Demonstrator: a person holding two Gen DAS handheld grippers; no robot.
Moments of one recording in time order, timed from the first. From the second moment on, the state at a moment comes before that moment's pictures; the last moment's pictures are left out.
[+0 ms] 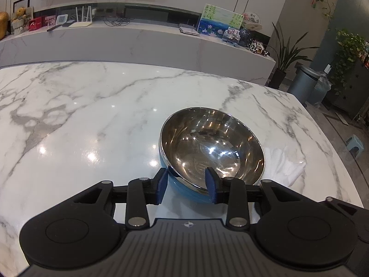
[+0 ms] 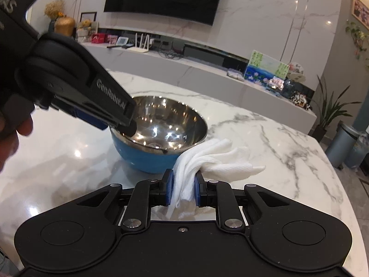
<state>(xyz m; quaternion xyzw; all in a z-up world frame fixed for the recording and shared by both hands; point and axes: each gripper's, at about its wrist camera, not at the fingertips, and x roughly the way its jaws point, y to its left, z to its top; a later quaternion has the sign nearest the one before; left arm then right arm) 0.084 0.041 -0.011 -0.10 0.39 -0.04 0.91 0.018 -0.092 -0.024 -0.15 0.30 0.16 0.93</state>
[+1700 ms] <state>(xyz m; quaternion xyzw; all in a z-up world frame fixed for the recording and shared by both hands) 0.085 0.035 -0.016 -0.07 0.39 -0.04 0.92 0.082 -0.124 -0.040 -0.06 0.38 0.11 0.92</state>
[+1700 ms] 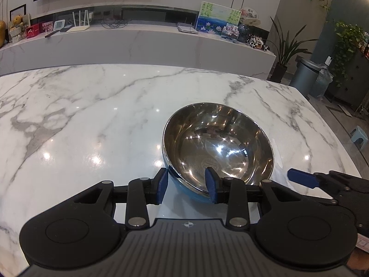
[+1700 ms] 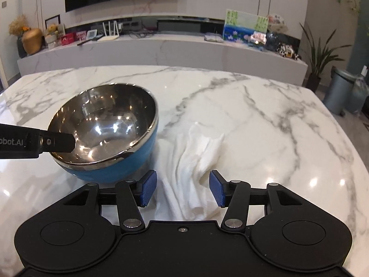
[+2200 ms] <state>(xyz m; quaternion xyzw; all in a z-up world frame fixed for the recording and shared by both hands) 0.088 0.036 -0.016 -0.08 0.40 -0.04 0.91 0.089 -0.116 -0.037 -0.08 0.38 0.12 0.91</state>
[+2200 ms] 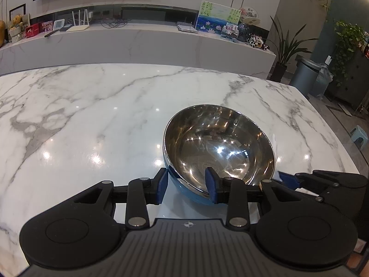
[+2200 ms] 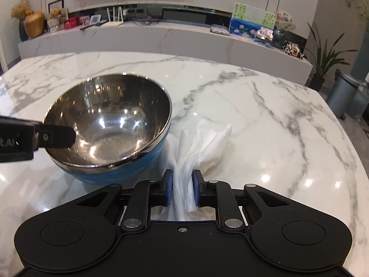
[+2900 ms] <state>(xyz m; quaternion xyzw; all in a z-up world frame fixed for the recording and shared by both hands) 0.089 0.038 -0.017 -0.08 0.40 -0.04 0.91 0.083 -0.119 -0.031 -0.10 0.36 0.18 0.91</state>
